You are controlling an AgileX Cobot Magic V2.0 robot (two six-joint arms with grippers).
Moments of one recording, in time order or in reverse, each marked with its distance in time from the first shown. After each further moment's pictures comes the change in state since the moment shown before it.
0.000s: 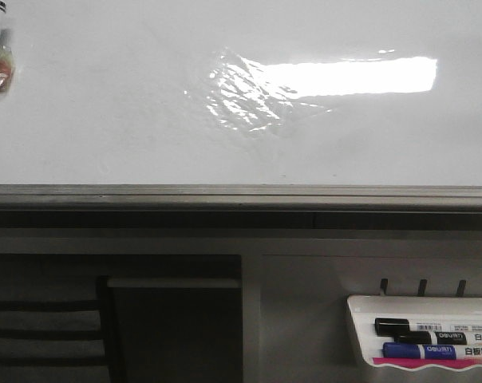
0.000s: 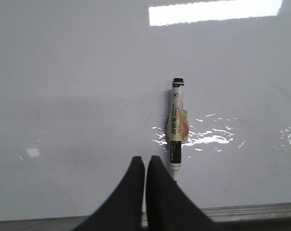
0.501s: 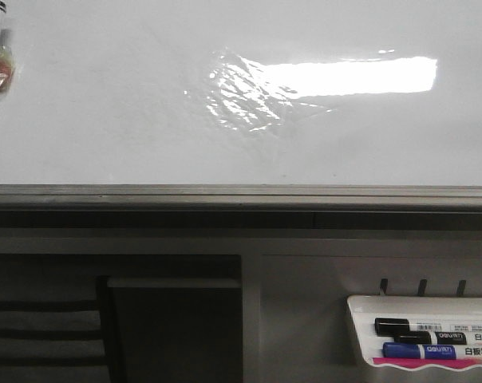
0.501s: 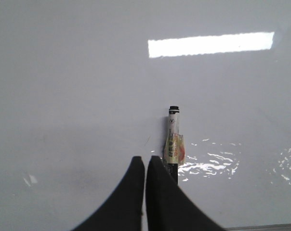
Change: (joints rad) left arm 0.000 -0.078 0.002 -0.007 -0.021 0.000; right arm 0.000 -0.095 0.020 0.000 -0.002 0.007
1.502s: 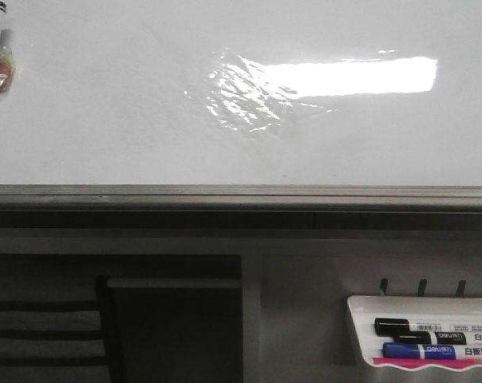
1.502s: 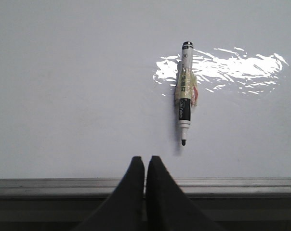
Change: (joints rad) left arm -0.004 -0.419 0.607 -0.029 -0.366 0.000; right arm 0.000 -0.386 0.558 0.000 -0.507 0.116
